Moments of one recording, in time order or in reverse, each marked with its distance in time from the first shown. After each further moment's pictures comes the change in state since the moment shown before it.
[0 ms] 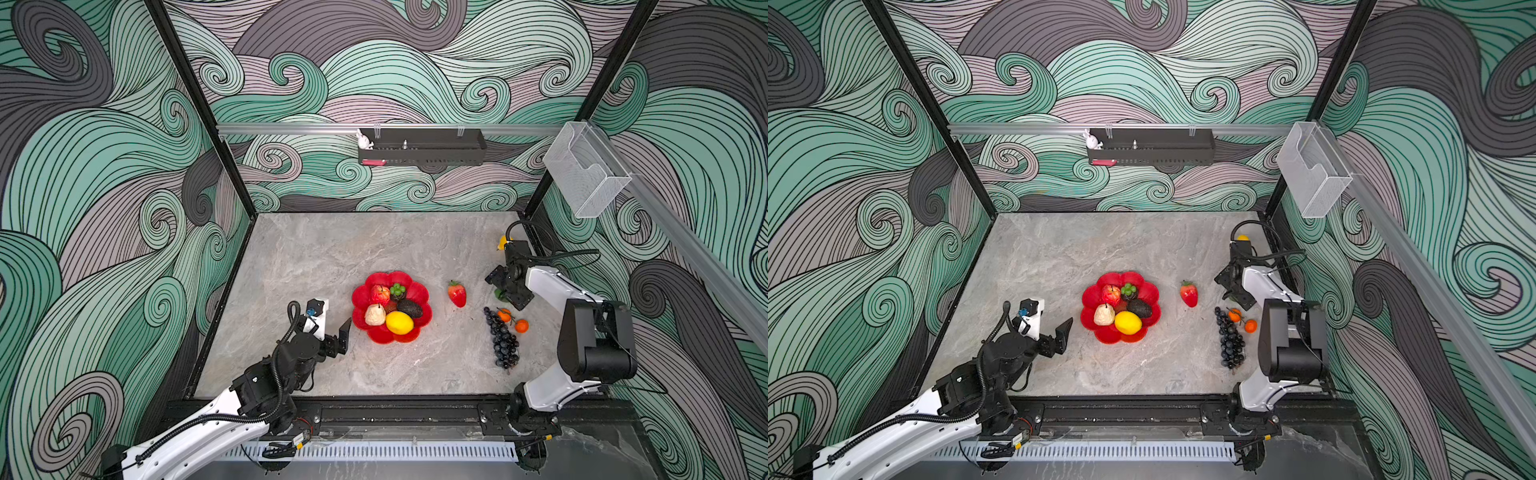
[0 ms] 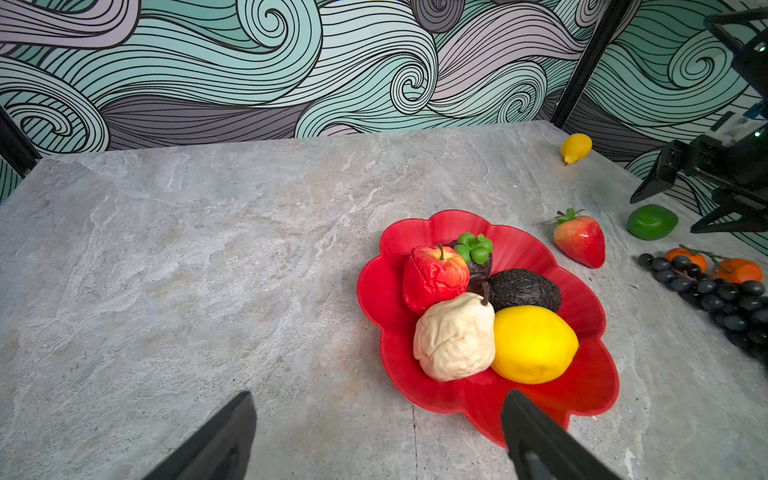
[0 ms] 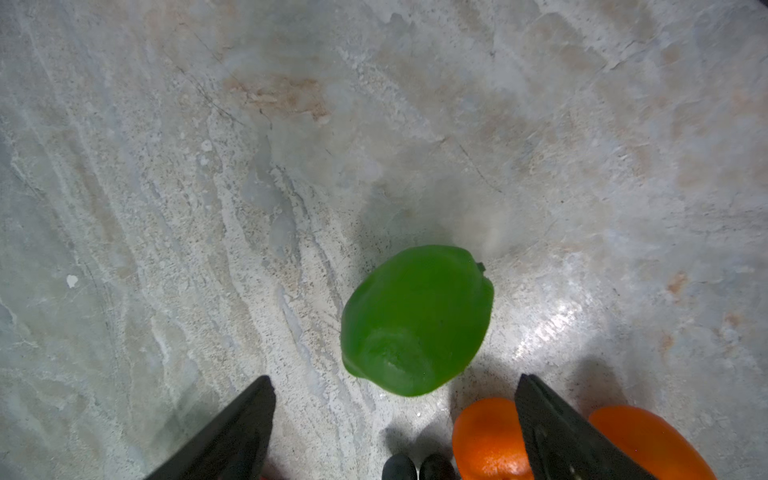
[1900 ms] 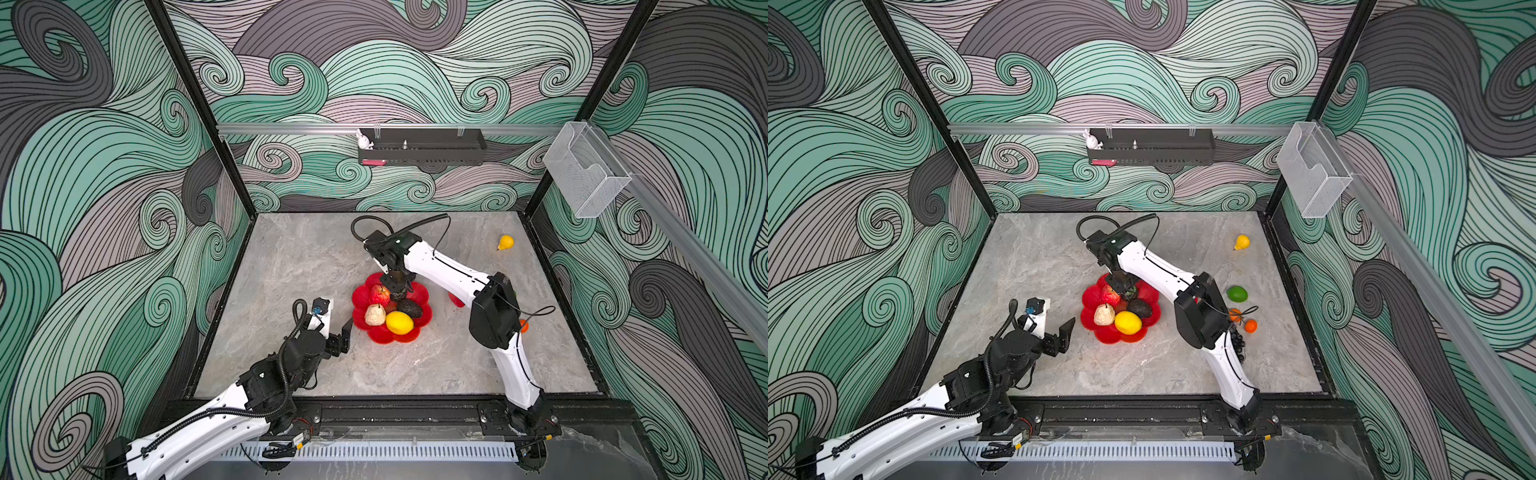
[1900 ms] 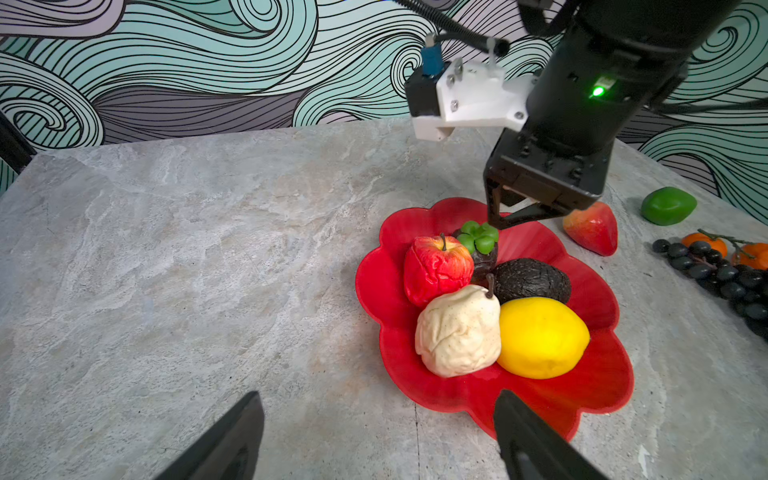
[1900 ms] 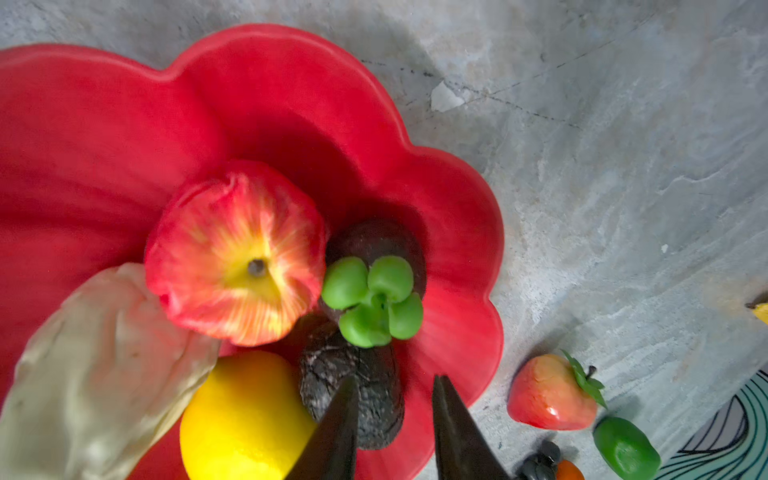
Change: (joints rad) left arm 0.000 0.077 0.000 0.036 0.001 0.004; right arm 0.847 0.526 0.993 -0.681 0.098 -0.748
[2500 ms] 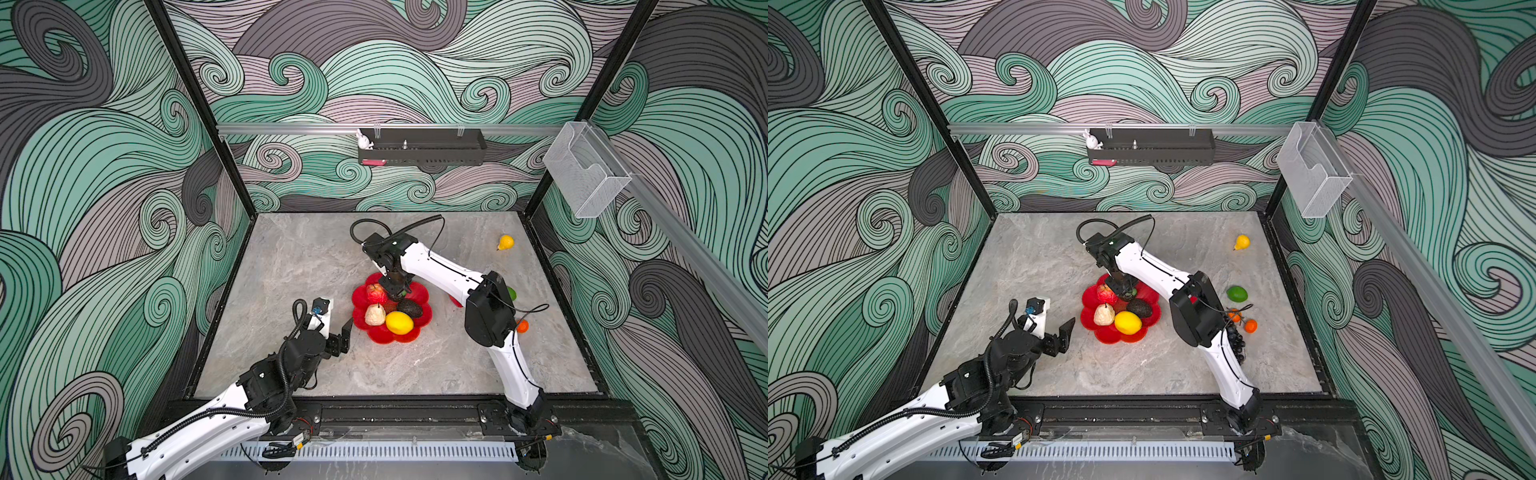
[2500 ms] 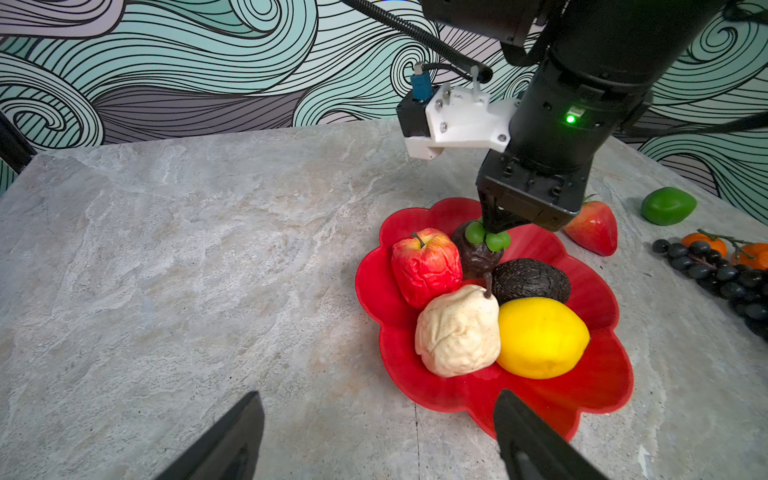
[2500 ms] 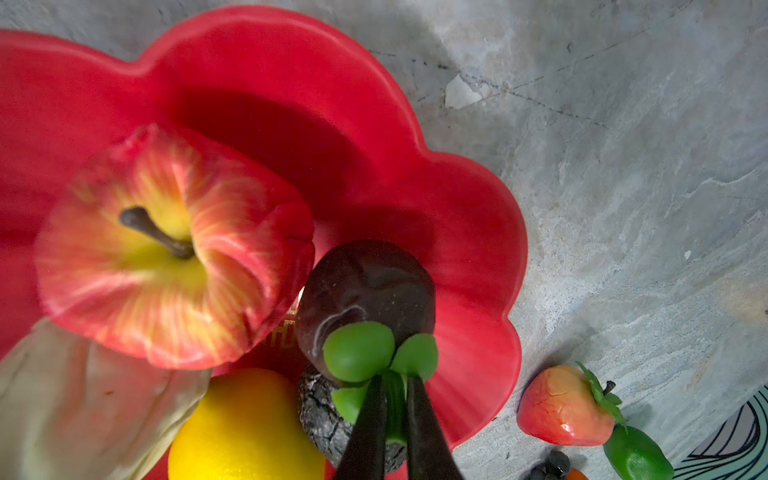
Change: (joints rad) left arm 0.000 -0.002 0.000 0.000 0.000 0.000; right arm 0.000 0.080 0.032 0.003 -0.016 -0.010
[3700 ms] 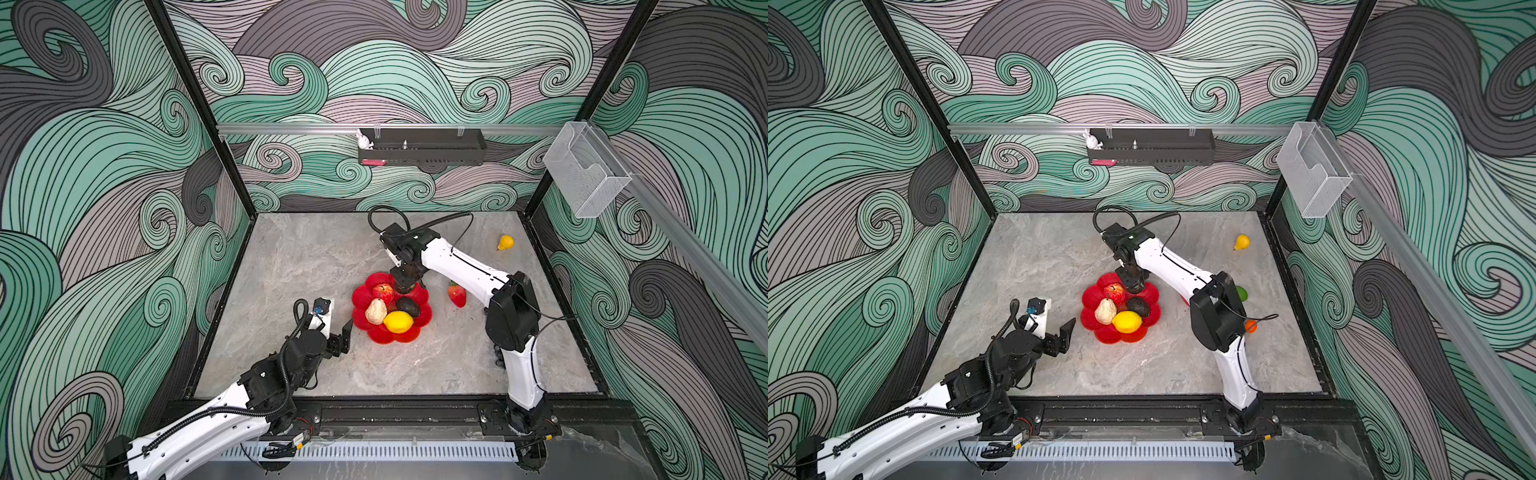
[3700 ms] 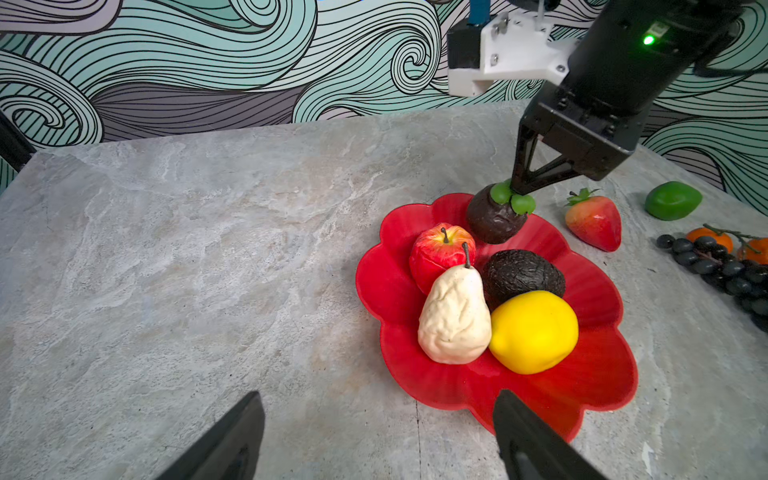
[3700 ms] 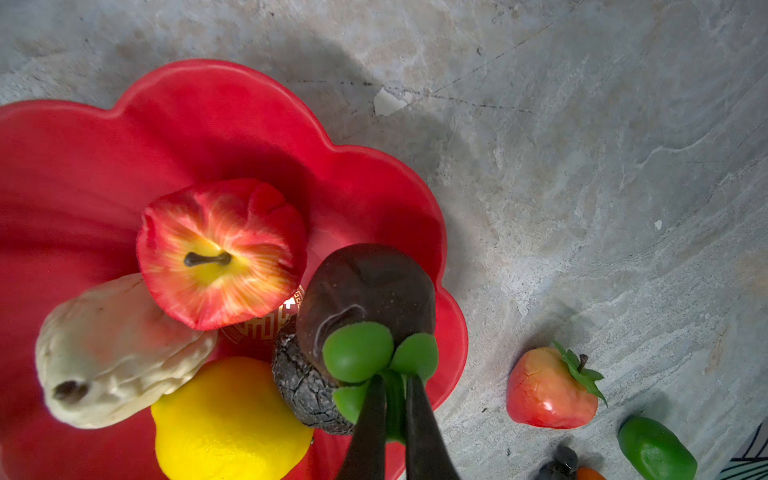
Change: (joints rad) left arm 0.000 0.013 0.000 0.001 0.000 0.000; right arm -0.072 -0.153 -0.156 0.105 -0.035 0.031
